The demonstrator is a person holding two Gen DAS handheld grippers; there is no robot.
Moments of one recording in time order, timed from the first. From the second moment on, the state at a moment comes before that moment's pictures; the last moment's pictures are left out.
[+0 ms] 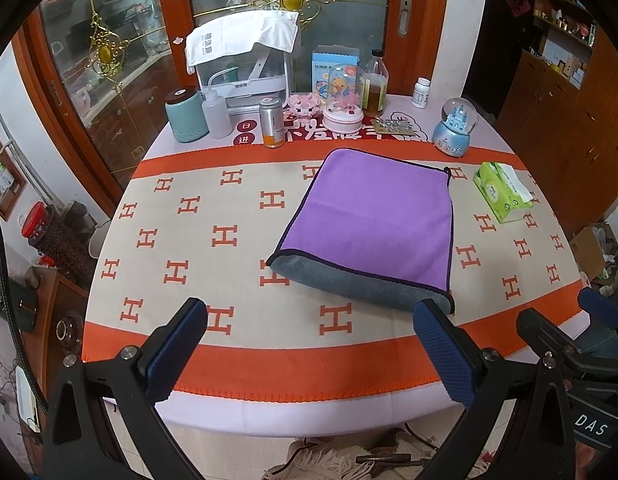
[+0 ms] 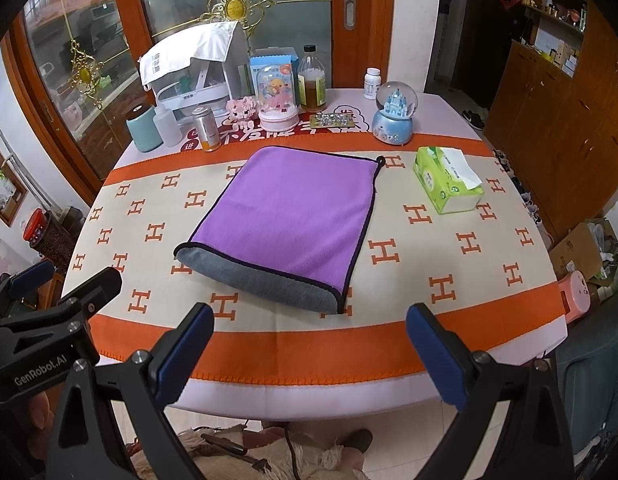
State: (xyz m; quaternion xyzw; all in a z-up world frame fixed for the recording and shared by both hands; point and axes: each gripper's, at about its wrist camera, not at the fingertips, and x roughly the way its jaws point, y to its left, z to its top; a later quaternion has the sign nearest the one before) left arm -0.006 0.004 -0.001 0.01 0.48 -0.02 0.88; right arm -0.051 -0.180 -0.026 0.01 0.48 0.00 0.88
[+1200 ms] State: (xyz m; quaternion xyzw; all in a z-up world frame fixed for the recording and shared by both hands) left arm 0.013 0.036 -0.003 0.02 0.45 -0.08 0.89; right arm -0.054 -0.156 -0.018 0.05 0.45 -0.07 0.89
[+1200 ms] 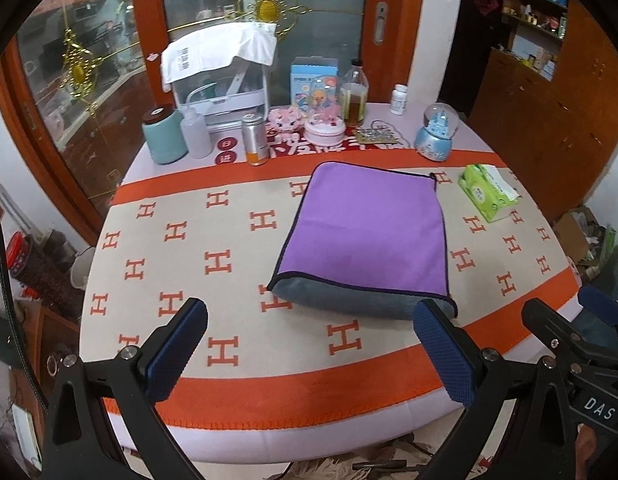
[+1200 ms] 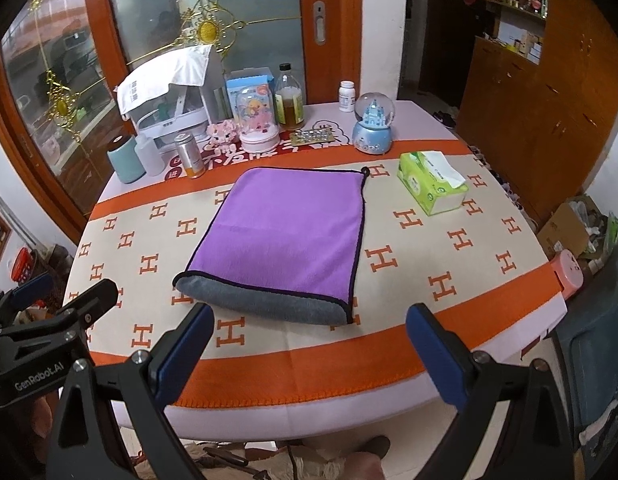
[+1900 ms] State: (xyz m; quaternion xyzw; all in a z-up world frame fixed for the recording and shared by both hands) left arm 0.047 0.037 -0.041 0.07 0.45 -0.07 0.89; right arm -0.031 -0.174 -0.057 0.04 0.47 -0.08 0.88
